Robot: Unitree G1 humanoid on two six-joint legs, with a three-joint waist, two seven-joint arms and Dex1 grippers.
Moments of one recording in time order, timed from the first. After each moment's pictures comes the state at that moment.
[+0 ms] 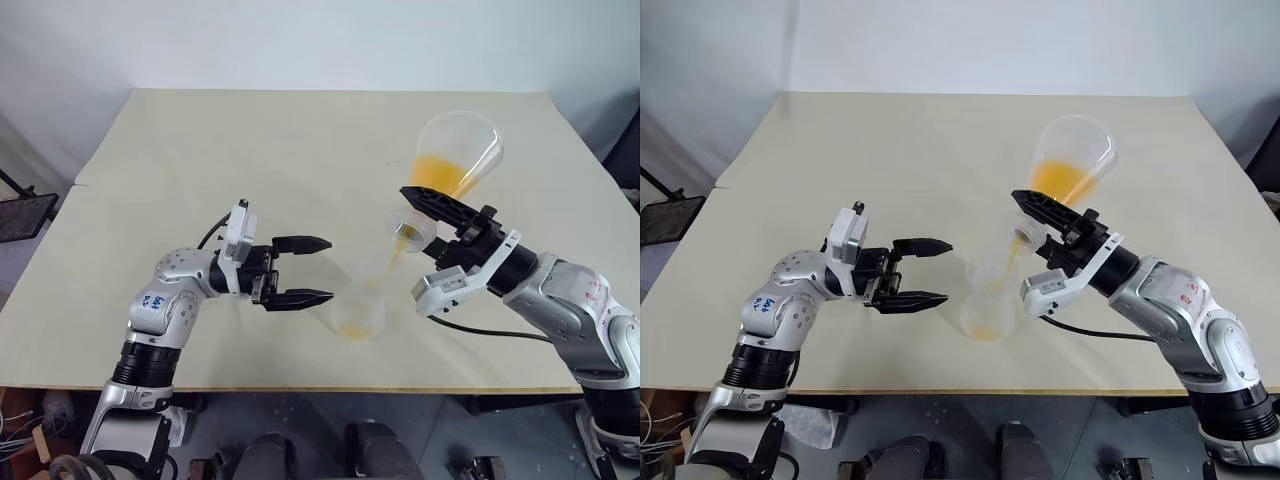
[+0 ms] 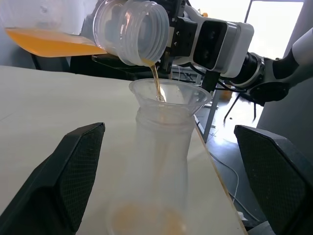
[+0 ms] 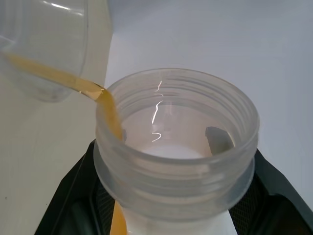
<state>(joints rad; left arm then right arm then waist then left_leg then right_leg) -0.53 0.44 -0.03 0.01 -0.59 0.35 -1.24 -0.33 -0.77 -0.01 -0.35 -0.63 -0.50 0.33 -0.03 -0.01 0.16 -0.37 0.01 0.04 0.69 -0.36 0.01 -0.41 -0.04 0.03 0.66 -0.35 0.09</state>
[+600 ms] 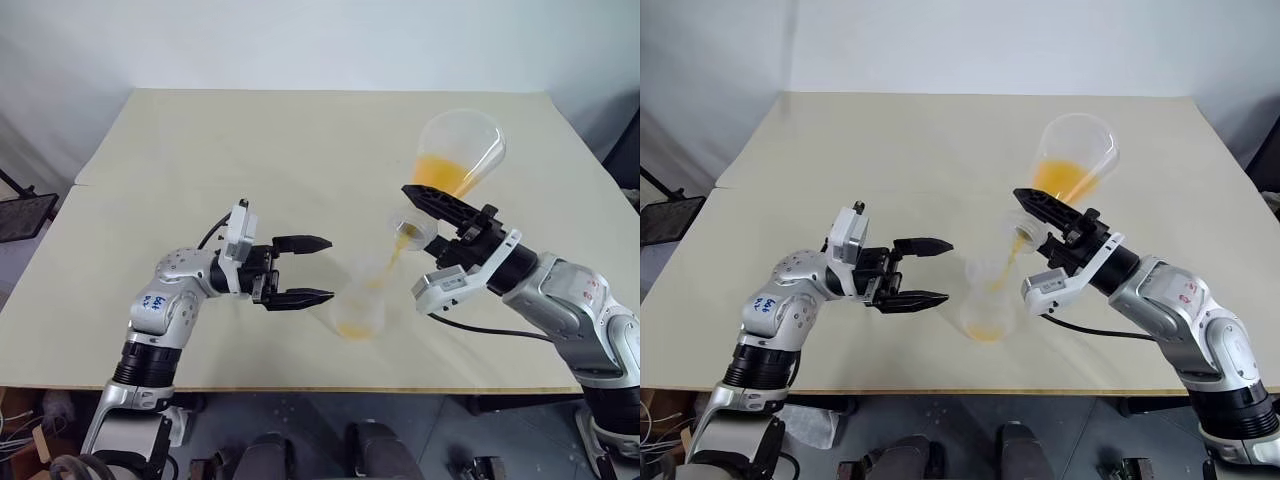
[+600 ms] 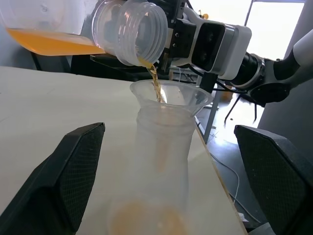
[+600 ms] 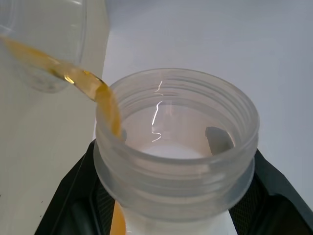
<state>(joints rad) -0.53 0.44 -0.03 0.01 -0.59 0.35 -1.24 -0.34 -0.77 -0.01 -0.34 -0.65 -0.50 0.31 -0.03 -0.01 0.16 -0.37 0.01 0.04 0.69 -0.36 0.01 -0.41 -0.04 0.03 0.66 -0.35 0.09</state>
